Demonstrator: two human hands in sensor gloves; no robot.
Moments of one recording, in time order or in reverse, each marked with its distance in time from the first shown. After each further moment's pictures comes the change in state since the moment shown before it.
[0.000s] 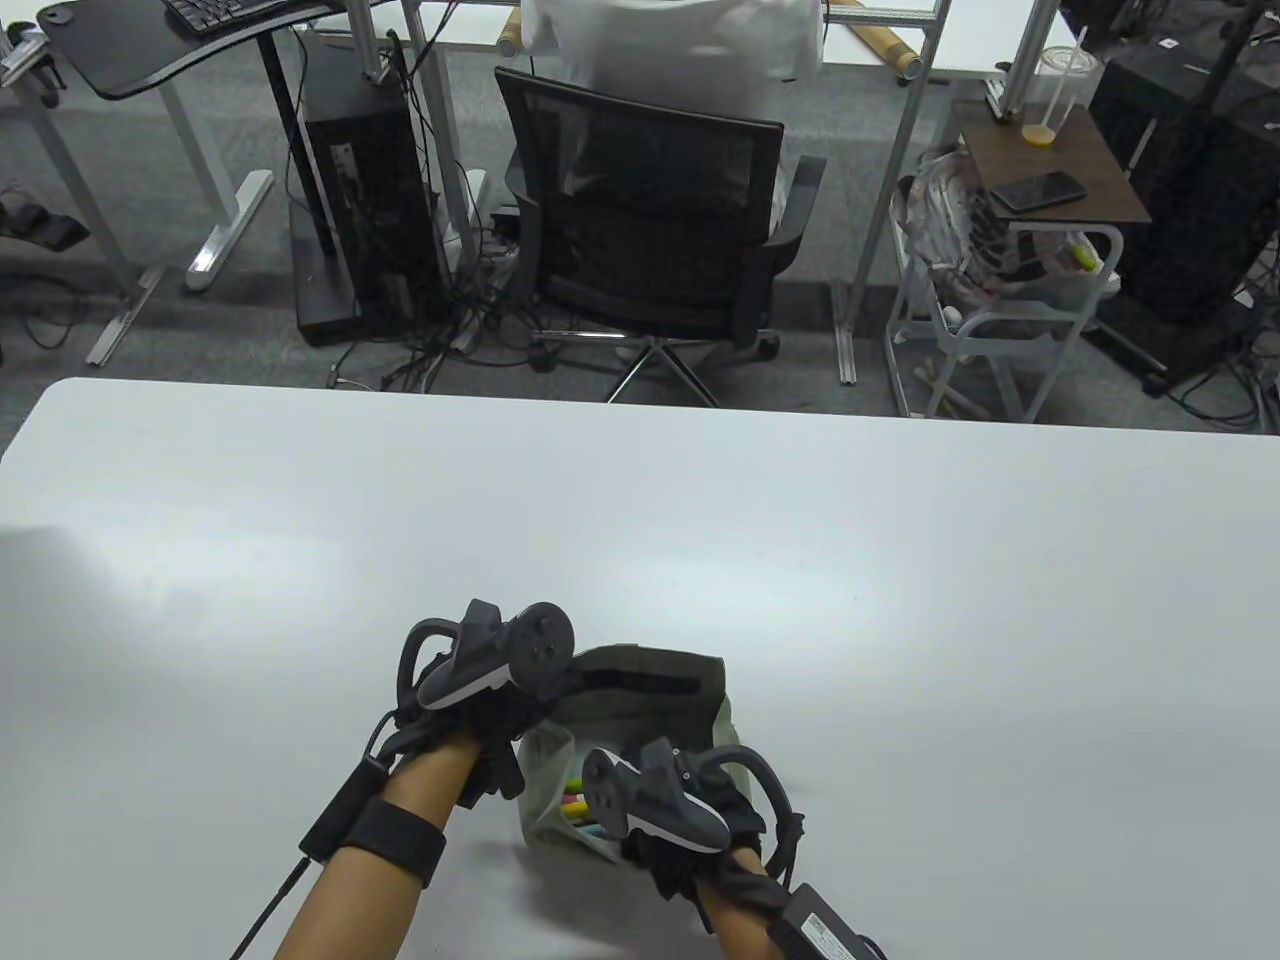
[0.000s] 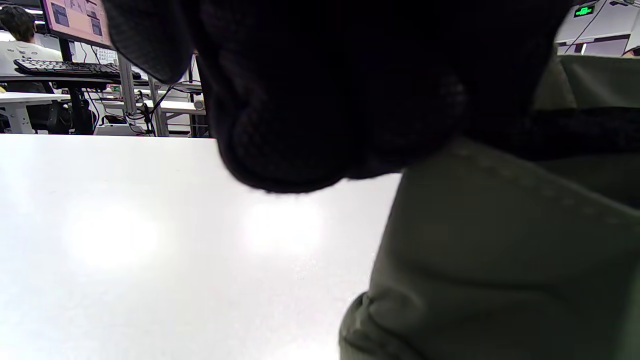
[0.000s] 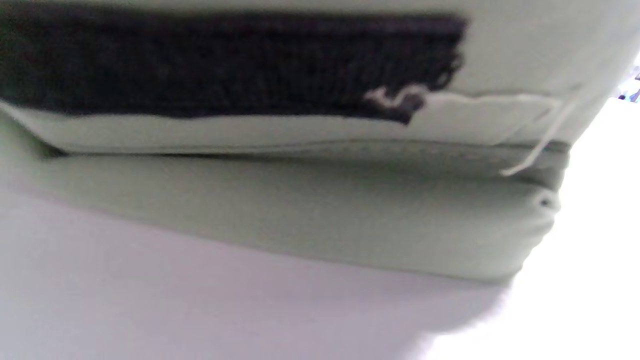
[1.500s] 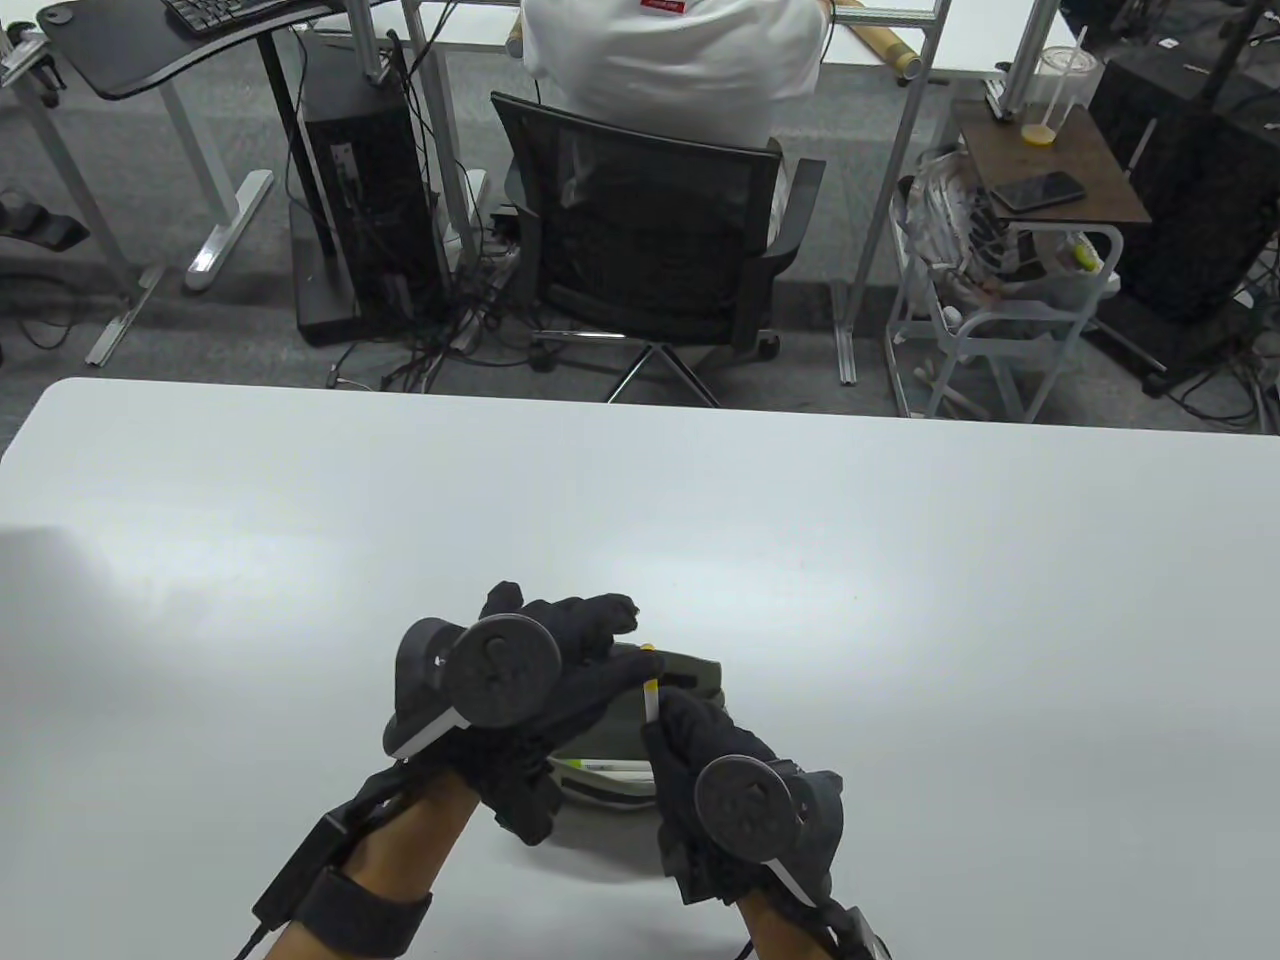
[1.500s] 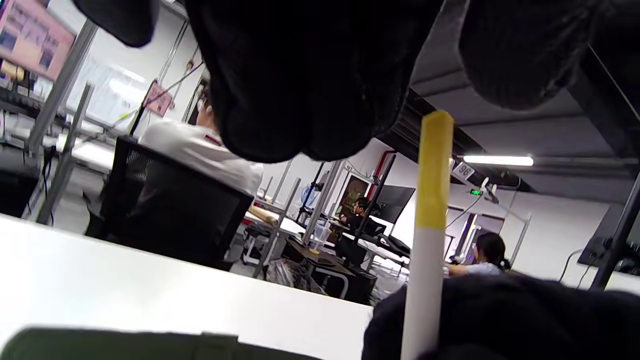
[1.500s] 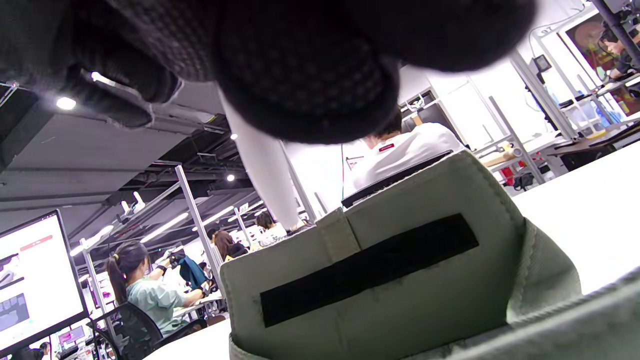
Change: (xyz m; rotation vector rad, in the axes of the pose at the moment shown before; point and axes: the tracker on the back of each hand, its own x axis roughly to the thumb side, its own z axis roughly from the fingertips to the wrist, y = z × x) left_hand 0.061 0.113 0.076 0.361 -0.165 0.287; right_hand -0.055 -0.058 0.056 -0.690 0.094 -0.646
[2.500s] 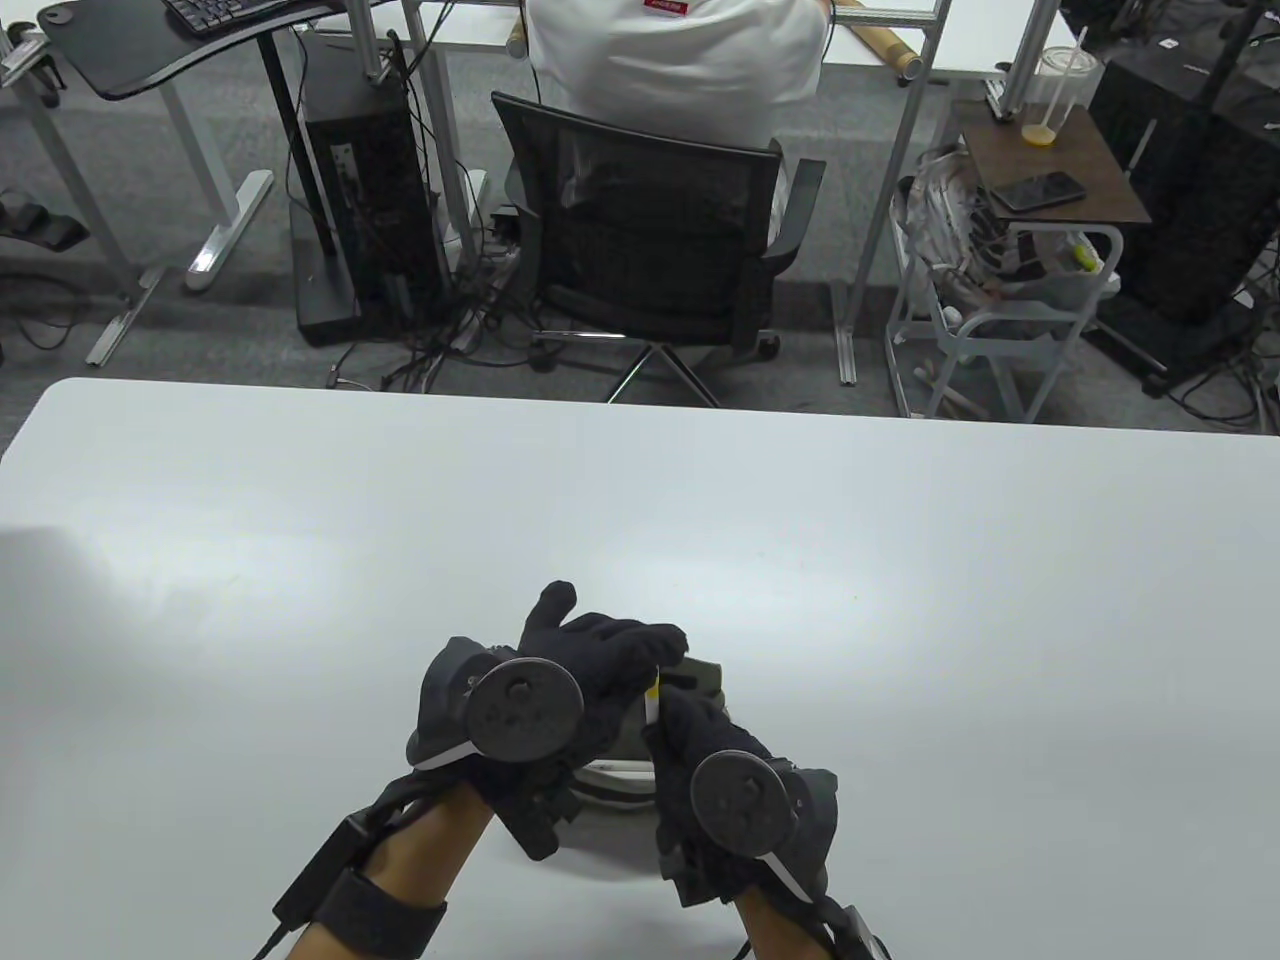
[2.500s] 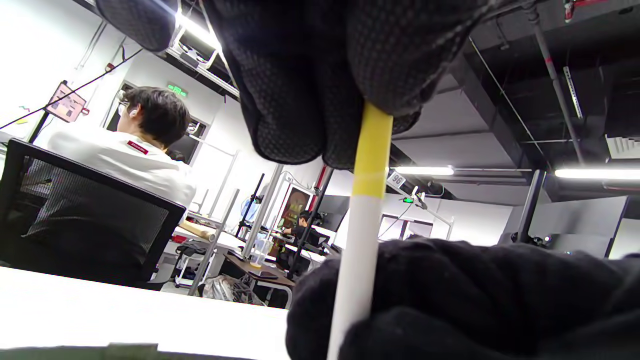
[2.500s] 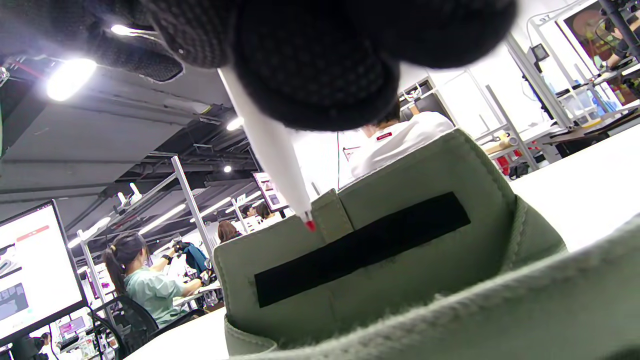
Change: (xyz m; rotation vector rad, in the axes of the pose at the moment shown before) left_hand -0.002 -0.016 0.005 0.044 -0.200 0.083; right_hand -0.001 0.003 -0.001 0.033 0.015 -0.001
